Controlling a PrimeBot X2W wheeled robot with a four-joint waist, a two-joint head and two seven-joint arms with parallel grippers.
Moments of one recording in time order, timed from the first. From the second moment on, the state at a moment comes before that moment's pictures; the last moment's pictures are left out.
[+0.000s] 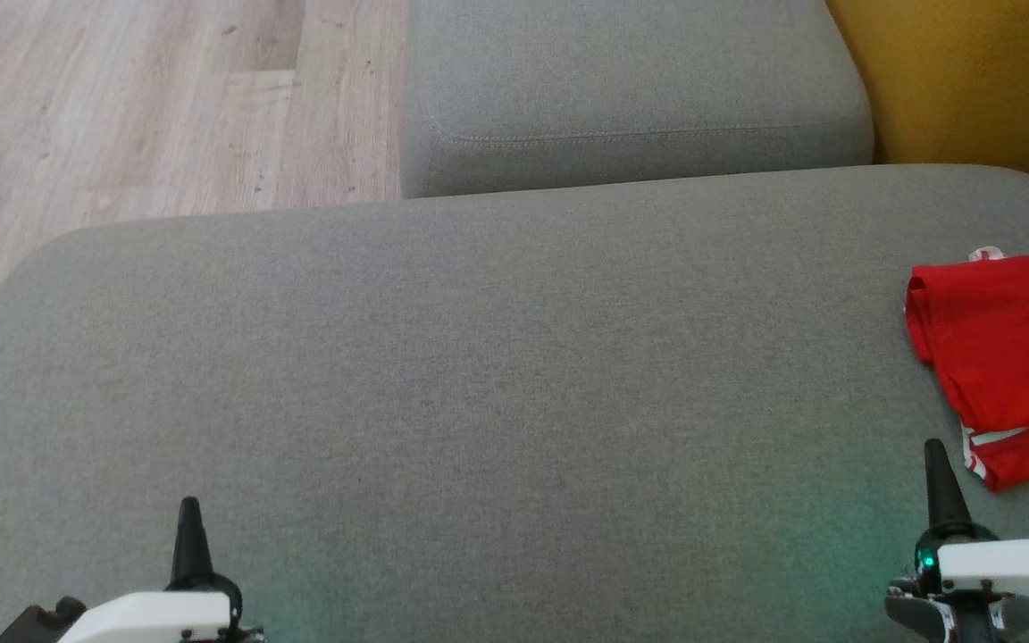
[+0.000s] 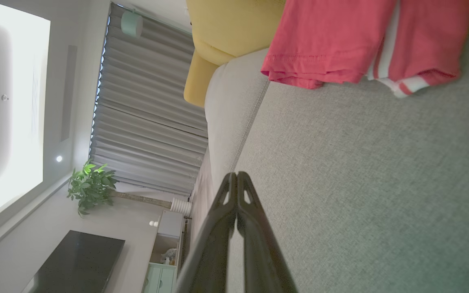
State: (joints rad) left arm 0.07 0.07 -0.03 0.23 -1.25 -0.05 -0.02; right arm 0.06 -0.06 -0.07 0.27 1.25 0.12 0.01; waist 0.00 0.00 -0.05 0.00
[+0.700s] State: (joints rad) left arm -0.01 0.07 0.01 0.26 -1.50 -0.10 0.04; right arm -0.02 -0.06 -0.10 0.27 1.49 0.12 0.07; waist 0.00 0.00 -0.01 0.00
